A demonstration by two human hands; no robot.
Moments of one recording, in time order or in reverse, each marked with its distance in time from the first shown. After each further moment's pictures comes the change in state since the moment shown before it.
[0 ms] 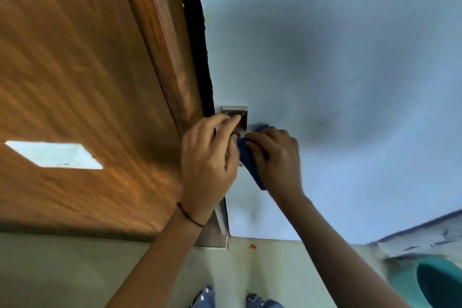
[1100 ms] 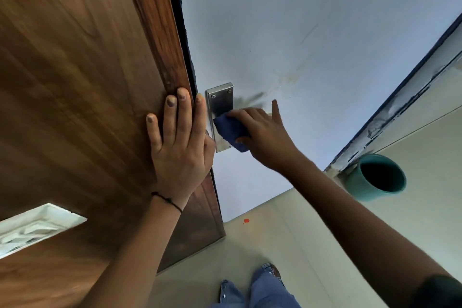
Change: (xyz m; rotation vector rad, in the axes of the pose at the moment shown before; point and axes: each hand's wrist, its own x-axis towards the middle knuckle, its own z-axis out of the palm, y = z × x) left_hand 0.001 -0.101 0.010 0.137 0.153 0.417; right_hand -0.010 -0.034 0.026 -0.381 -0.237 0.185
